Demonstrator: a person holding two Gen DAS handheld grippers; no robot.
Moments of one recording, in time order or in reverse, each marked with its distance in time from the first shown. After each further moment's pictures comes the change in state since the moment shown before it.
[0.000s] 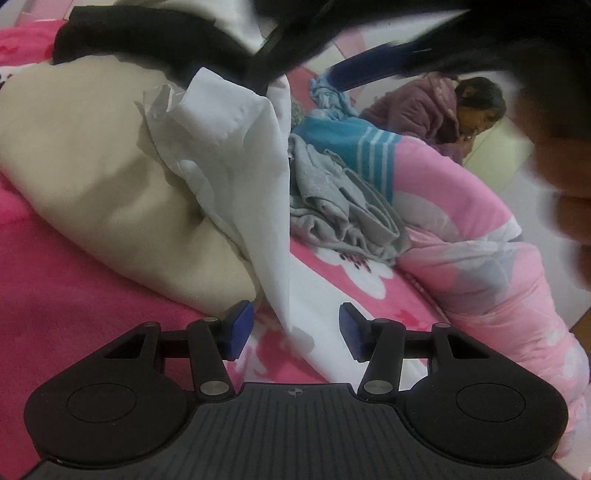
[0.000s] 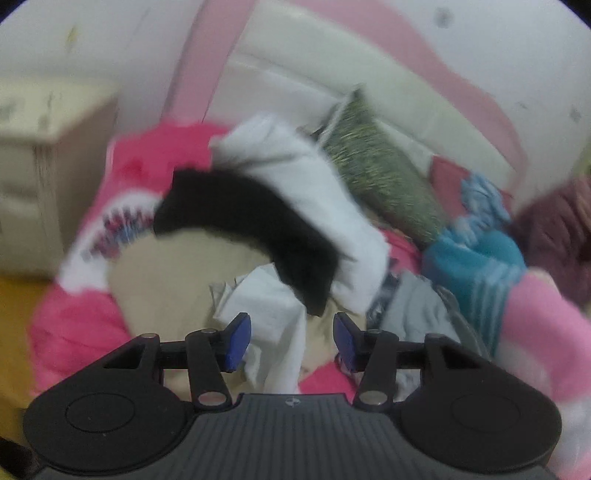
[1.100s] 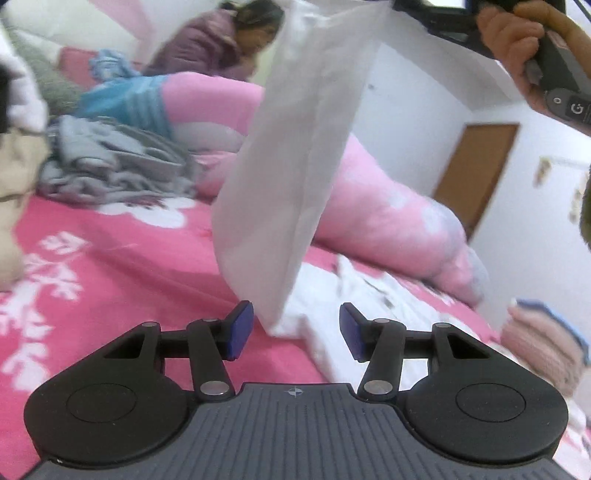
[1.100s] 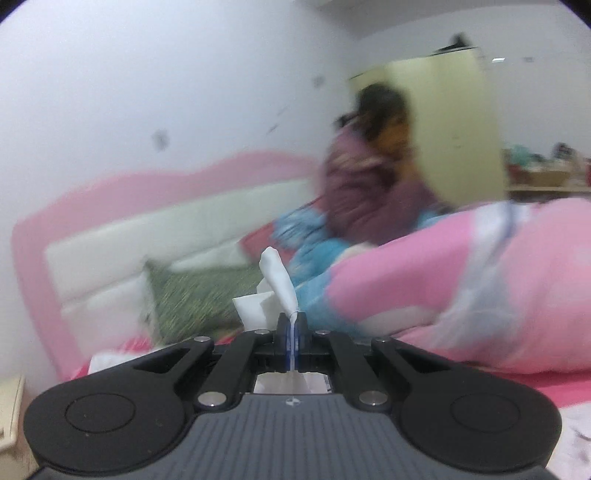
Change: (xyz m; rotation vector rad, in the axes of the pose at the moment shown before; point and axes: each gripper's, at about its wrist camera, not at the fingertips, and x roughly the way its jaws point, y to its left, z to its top) left arm -0.027 -0.080 -0.060 0.439 0.175 -0.531; right arm -0.231 -0.202 -0.126 0.980 -0.390 -0.323
